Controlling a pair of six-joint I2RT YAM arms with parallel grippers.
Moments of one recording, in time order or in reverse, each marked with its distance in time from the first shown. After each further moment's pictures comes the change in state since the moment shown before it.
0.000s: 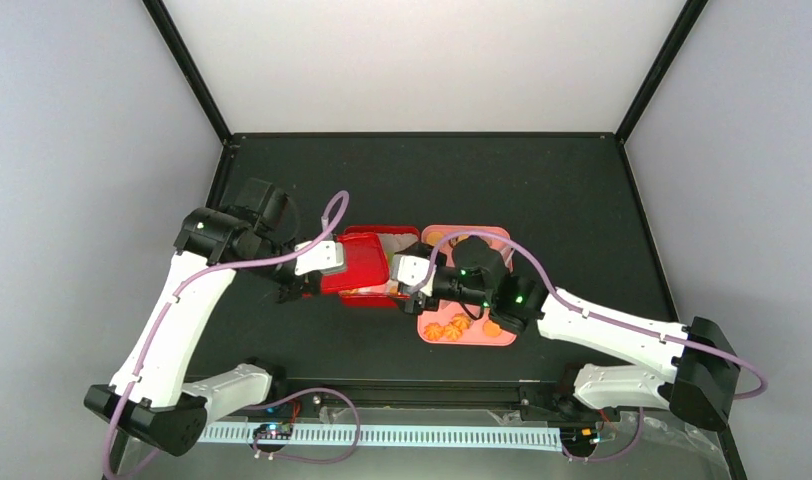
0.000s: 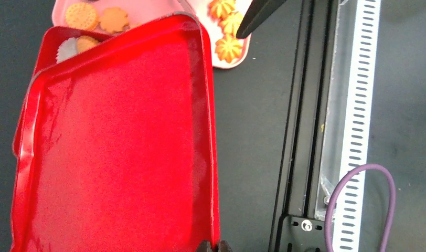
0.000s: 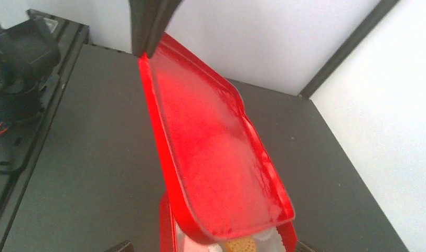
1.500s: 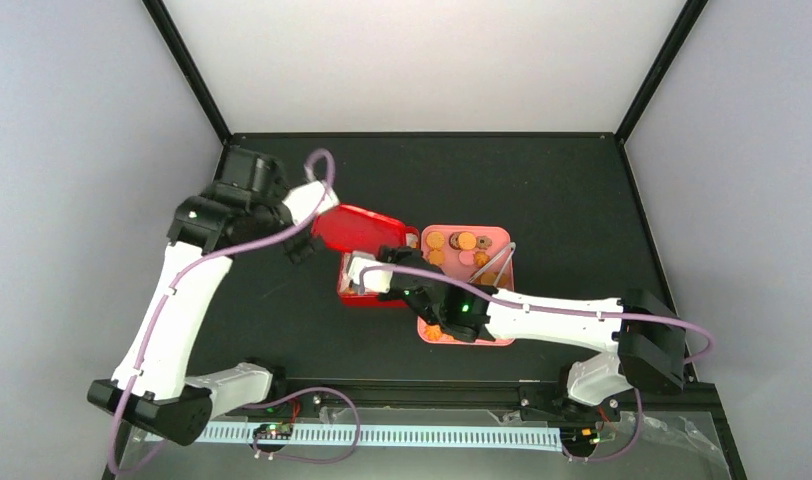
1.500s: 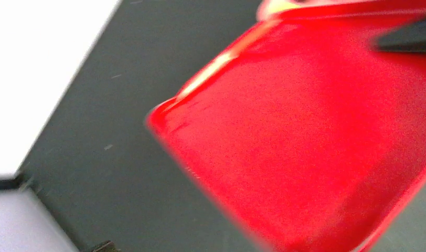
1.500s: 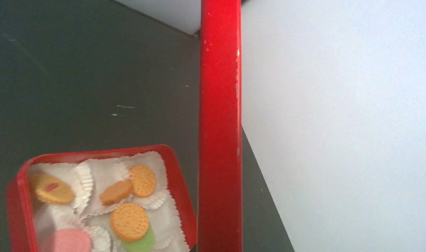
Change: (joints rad) left arm -0.019 0.042 0.079 0.305 -0.357 -0.236; right arm 0.221 0.282 0.167 0.080 0.684 -0.248
